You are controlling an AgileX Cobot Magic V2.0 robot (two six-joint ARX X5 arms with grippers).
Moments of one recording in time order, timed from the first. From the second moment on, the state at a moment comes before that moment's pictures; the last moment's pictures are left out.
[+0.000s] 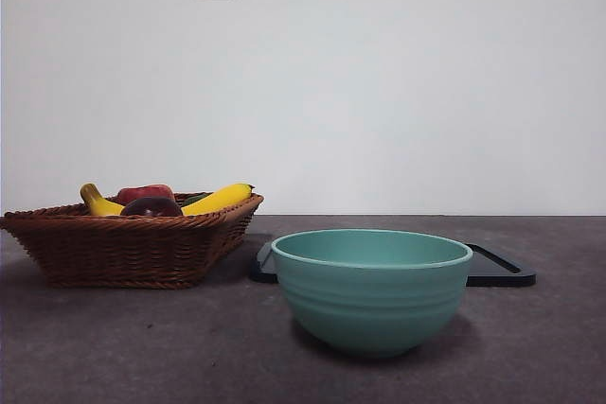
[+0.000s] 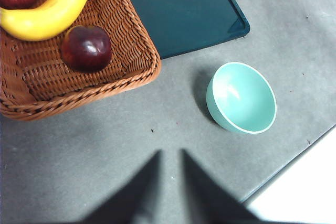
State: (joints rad) left arm -0.07 0.82 0.98 -1.01 0.58 0.11; right arm 0.17 0.86 1.07 -1.06 -0.50 -0.10
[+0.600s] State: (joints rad) left arm -0.07 0.82 0.98 -0.99 0.57 0.10; right arm 0.17 0.86 1.07 -1.06 -0.50 -0.10
